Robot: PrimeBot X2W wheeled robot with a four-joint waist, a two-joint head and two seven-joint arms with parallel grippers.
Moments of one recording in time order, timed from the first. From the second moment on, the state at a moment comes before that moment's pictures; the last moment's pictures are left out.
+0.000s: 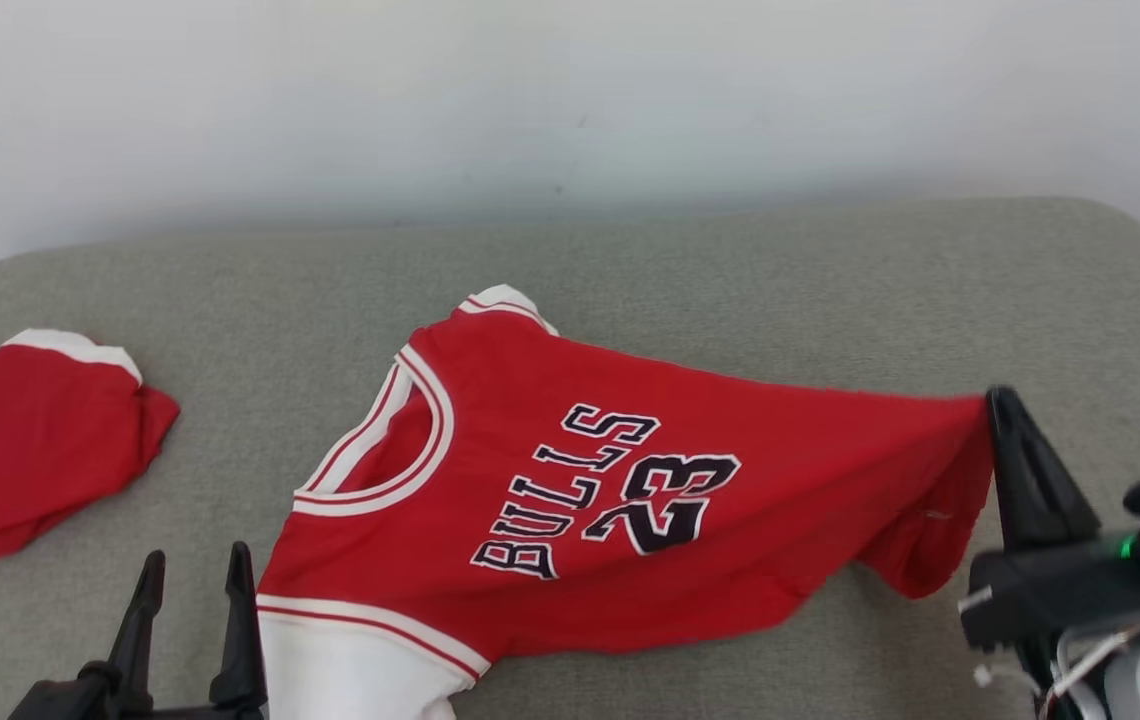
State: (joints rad) left arm 0.02 0.05 0.11 0.08 -0.19 -0.12 -0.26; right arm -0.12 -0.21 0.02 0.02 0.29 0.13 -0.11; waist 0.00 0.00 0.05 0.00
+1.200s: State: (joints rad) left arm -0.09 0.05 0.08 0.11 -0.21 -0.12 -0.26; right arm -0.81 -0.25 0.28 0.83 0.29 0.13 -0.26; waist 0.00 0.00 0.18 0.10
